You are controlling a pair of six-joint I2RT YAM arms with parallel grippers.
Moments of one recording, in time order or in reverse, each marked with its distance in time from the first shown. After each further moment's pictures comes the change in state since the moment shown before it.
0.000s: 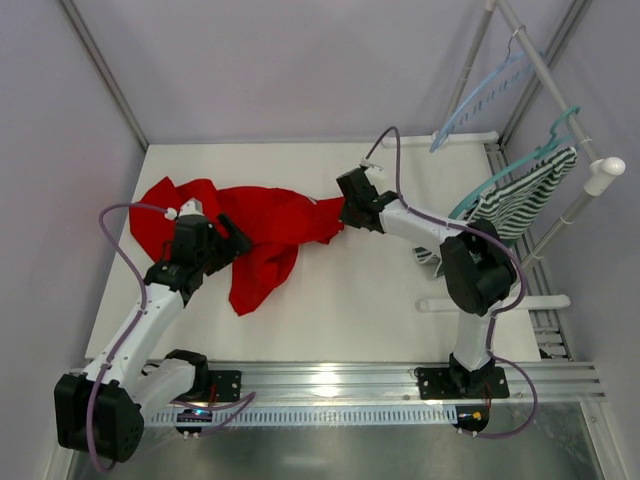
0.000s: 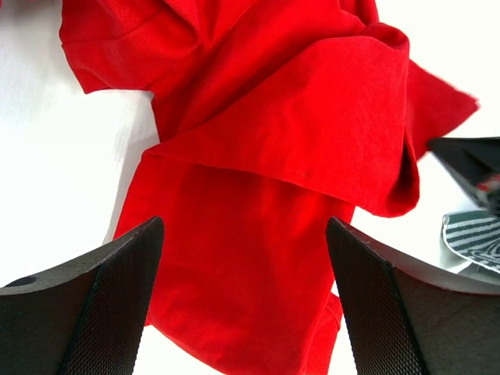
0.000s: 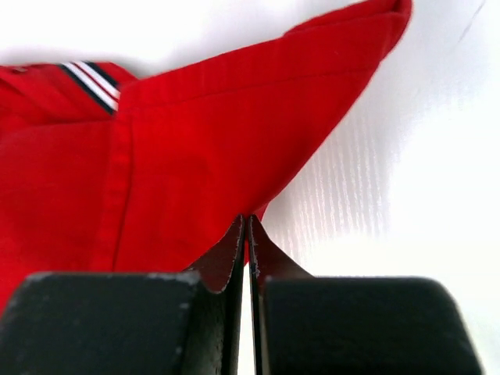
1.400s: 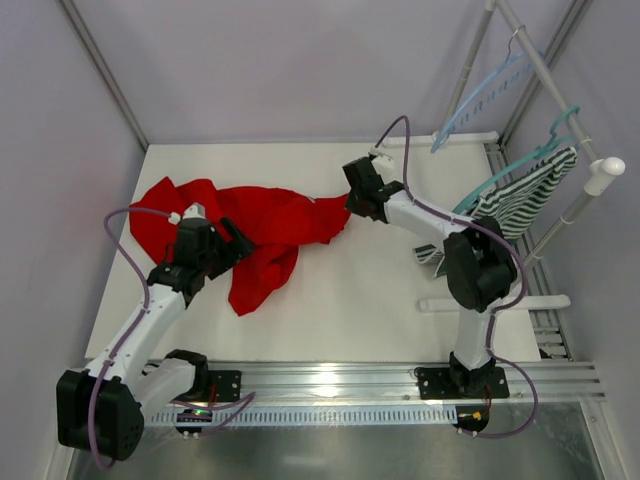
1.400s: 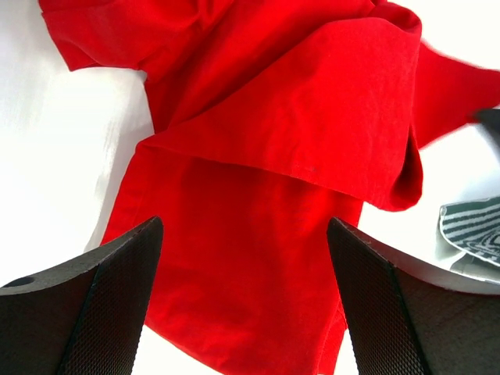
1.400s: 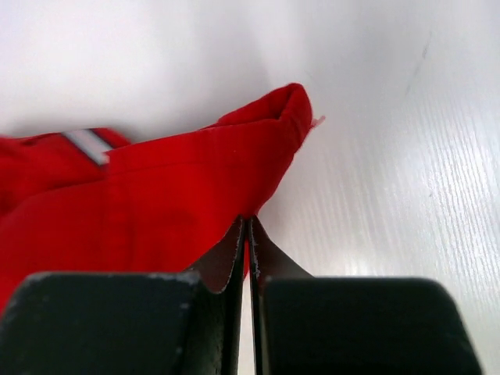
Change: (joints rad) left arm -0.001 0.010 -0.036 0.023 0.041 -0.028; right arm -0.052 0.016 0.062 -0.032 0.059 0.016
